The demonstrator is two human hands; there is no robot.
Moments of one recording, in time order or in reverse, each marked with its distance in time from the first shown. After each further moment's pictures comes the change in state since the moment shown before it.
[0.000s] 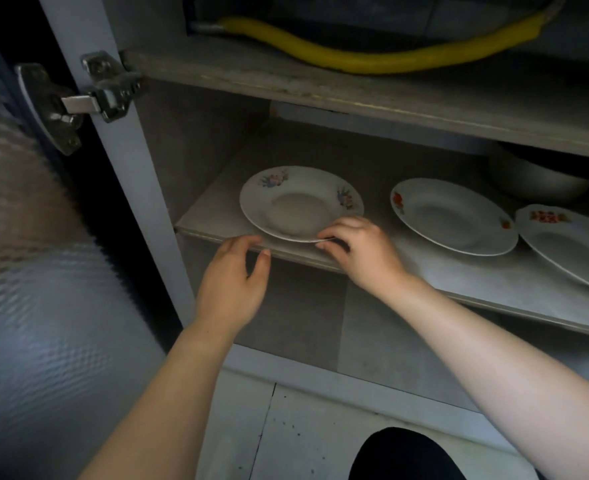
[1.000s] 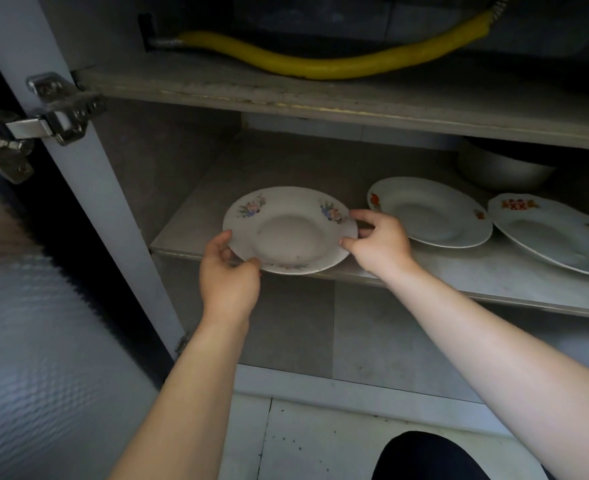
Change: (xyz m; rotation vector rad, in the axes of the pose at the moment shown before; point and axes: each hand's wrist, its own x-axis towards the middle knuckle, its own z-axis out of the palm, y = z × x) left_hand 0.017 0.030 0.022 -0.827 0.129 -0.453; right_hand -0.003 0.018 -0.017 0.442 0.185 0.777
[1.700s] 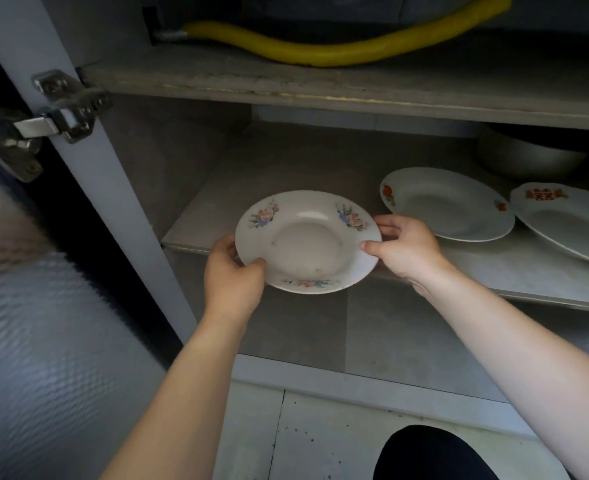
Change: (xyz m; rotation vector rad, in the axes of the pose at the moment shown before) left_hand 0.002 -0.001 -0.010 0.158 -0.029 0.056; right_hand -0.007 0.008 -0.018 0.106 -0.105 0.136
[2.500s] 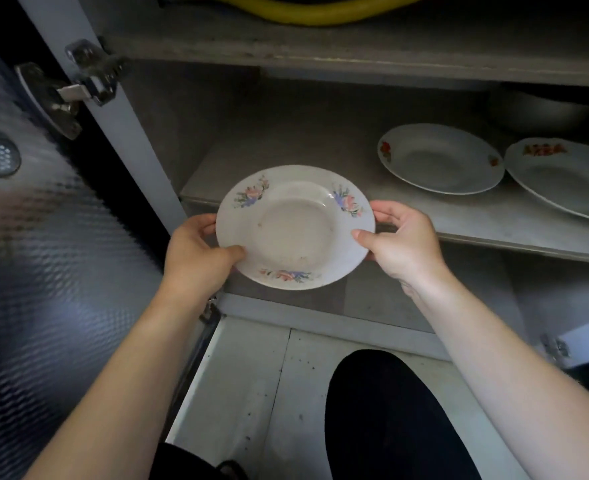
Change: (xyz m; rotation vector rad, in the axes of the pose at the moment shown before) left_hand -0.060 0.030 -0.058 0.314 -0.021 0.004; right_hand -0.089 -0.003 -0.010 0.163 -0.011 -0.002
